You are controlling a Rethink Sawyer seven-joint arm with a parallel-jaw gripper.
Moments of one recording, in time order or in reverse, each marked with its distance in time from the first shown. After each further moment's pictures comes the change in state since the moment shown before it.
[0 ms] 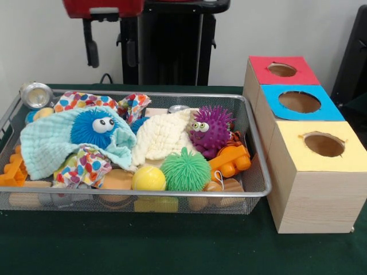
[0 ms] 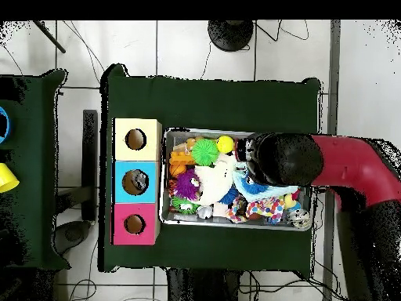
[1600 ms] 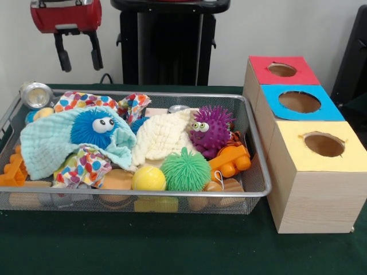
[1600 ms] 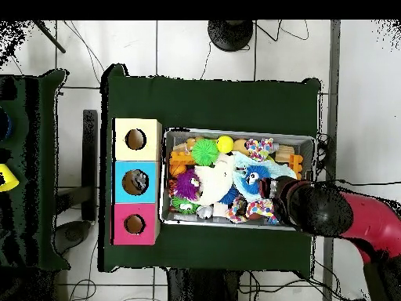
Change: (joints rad) arm -0.219 -0.010 0.022 0.263 0.003 -0.202 0.000
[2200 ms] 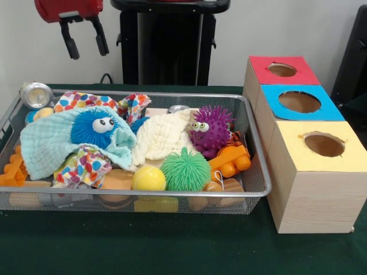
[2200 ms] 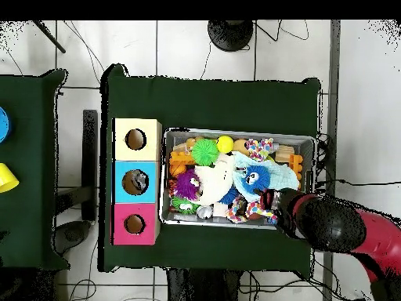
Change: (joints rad) arm -0.123 -0.016 0.093 0.103 0.077 0.000 0.000
